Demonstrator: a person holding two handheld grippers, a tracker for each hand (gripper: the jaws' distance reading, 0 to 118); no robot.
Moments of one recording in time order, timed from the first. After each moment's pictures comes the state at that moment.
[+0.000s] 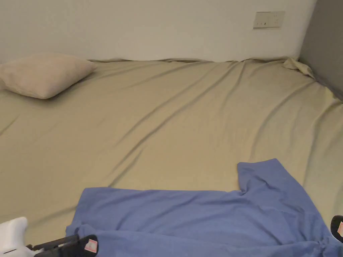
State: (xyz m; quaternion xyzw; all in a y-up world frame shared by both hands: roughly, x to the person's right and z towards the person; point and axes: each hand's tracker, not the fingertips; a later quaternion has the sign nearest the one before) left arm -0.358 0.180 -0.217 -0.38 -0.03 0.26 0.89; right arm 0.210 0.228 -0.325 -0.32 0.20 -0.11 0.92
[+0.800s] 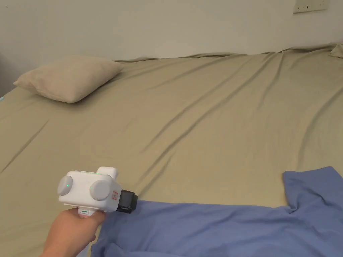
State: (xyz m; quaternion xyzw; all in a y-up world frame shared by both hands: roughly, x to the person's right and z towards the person) left arm -0.425 0.058 -0.477 -0.54 0.13 -0.01 0.83; right arm 0.139 0.151 -0.352 -0.39 0.23 -0.10 0.89
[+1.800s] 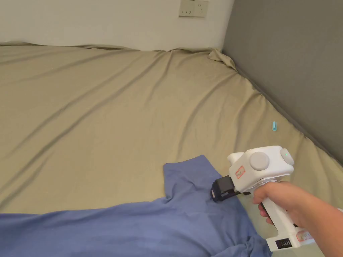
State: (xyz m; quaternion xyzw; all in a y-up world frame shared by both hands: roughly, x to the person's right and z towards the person) left arm -0.401 0.151 -0.413 -0.47 0.05 0.10 0.88; right arm 0.196 0.072 -0.622 -0.61 0.11 0.09 0.78
